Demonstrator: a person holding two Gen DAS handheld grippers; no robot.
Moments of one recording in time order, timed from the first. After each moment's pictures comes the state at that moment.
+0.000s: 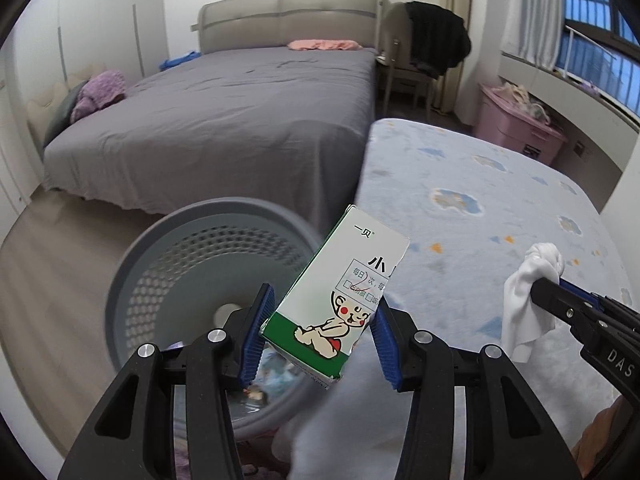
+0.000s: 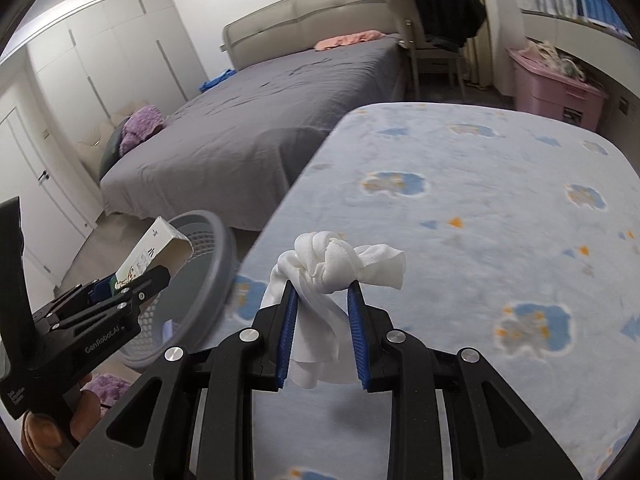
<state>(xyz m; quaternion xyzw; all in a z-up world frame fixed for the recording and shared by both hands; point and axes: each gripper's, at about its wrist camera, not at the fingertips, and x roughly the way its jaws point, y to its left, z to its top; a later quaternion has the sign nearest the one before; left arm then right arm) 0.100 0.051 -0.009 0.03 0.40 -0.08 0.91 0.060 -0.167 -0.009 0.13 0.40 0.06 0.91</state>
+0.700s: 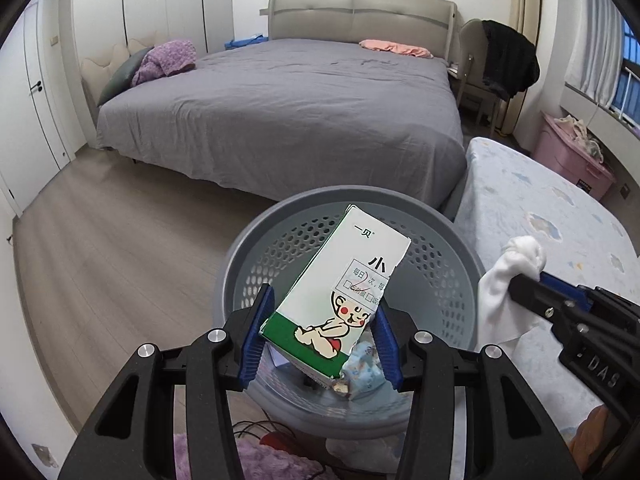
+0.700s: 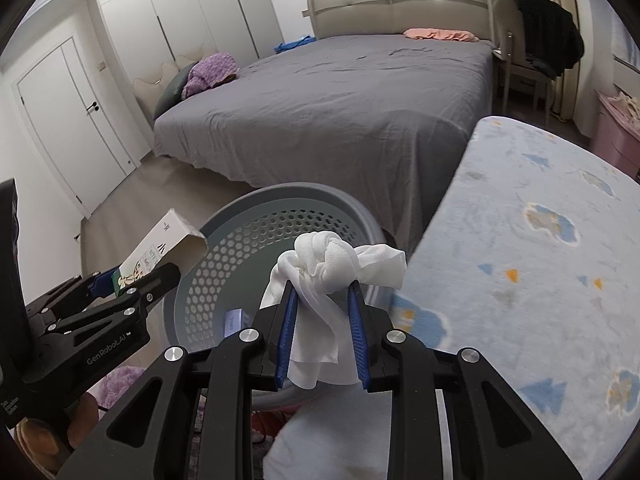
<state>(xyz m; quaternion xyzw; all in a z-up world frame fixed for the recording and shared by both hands) 0.107 0.167 -0.013 -0.01 0.40 0.02 0.91 0.114 -0.020 -0.009 0.05 0.42 0.18 0.89</state>
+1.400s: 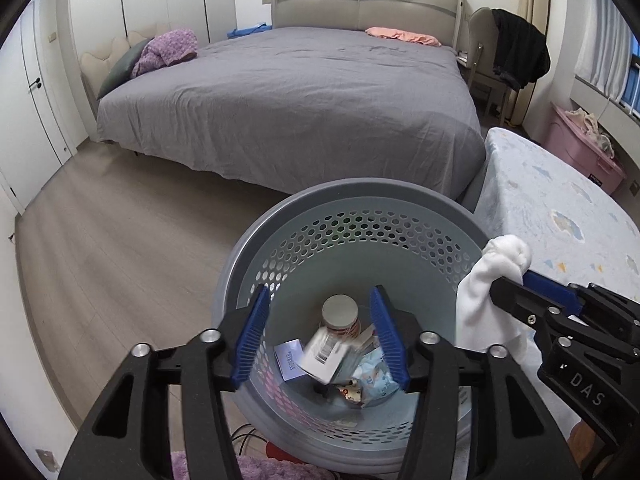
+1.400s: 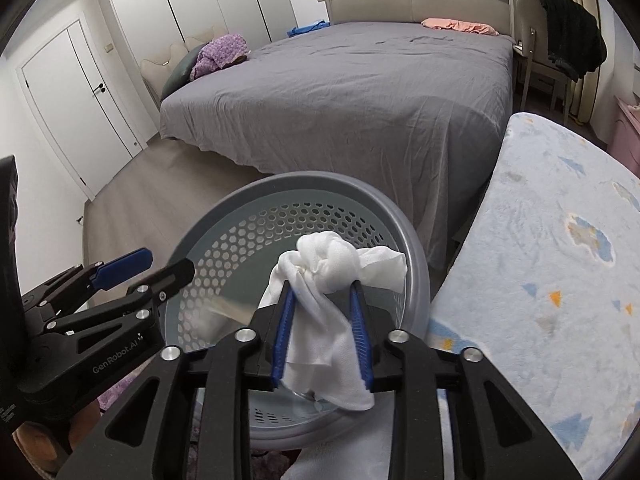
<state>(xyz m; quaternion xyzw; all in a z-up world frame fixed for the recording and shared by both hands) 0.134 0.180 -0.033 -0.01 0.42 0.03 0.90 0.145 0.011 -0.030 0.03 0.43 0.19 0.88</state>
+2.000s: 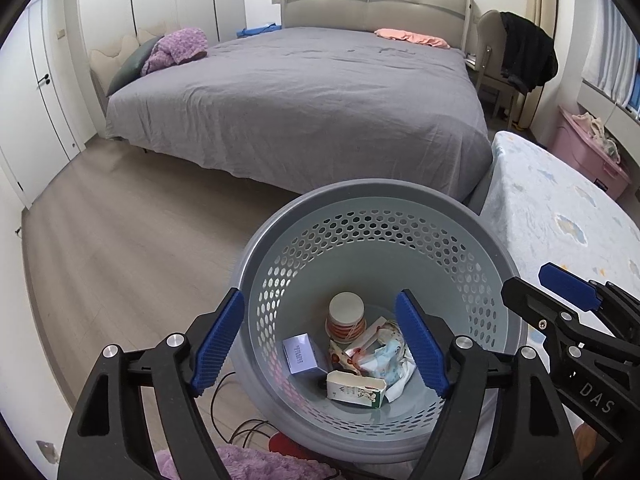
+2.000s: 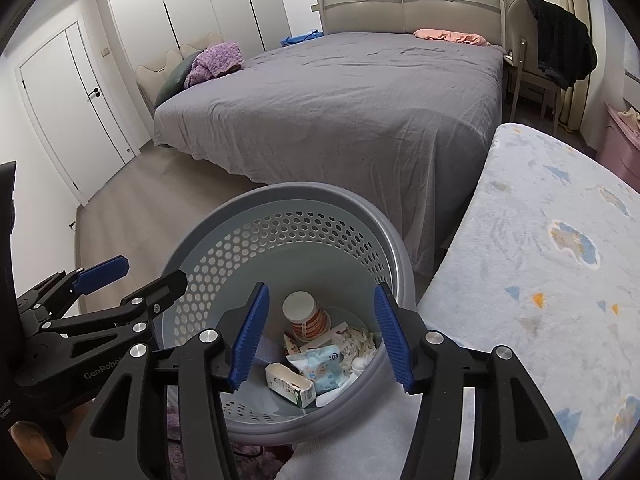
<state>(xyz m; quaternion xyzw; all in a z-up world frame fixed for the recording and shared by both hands) 0.126 0.183 -0.027 -0.01 0.42 0.04 0.90 0.138 0.007 -0.021 0.03 0.42 0.18 0.89</state>
